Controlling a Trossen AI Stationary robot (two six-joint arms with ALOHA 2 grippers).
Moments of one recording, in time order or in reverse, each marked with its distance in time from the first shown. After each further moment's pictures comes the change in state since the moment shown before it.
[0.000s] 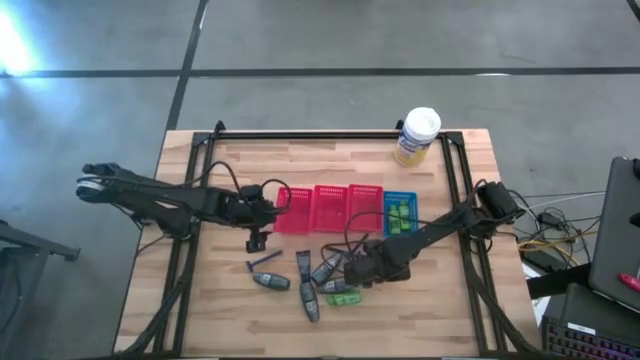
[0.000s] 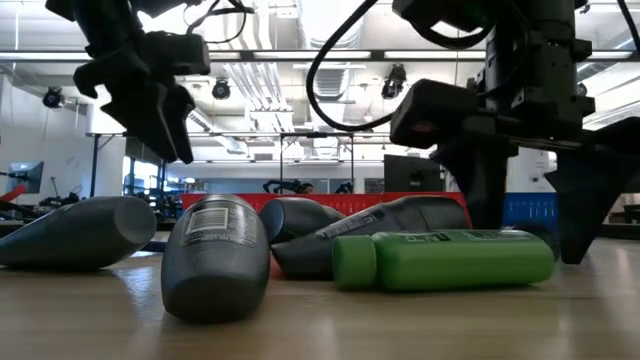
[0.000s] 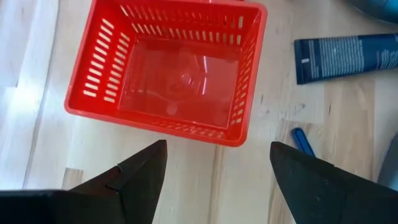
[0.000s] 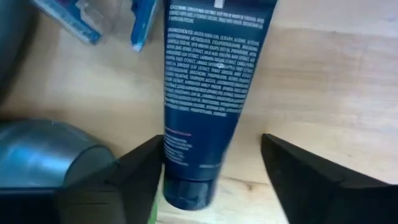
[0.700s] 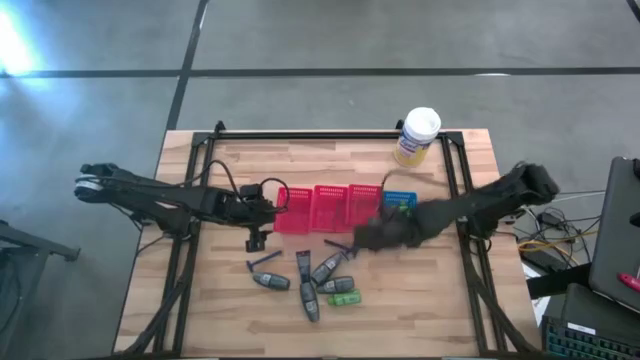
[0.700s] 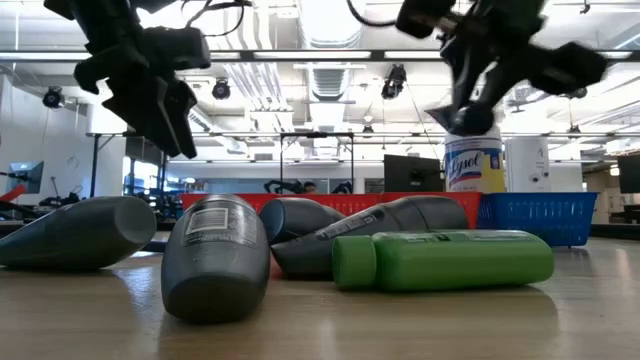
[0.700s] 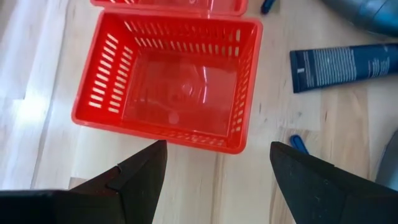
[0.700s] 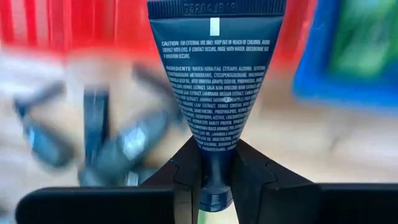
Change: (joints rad) left arm 0.000 -0.023 -0.002 0.023 -0.004 0.023; right arm -0.149 -0.373 -0.009 -0.198 0.272 -0.142
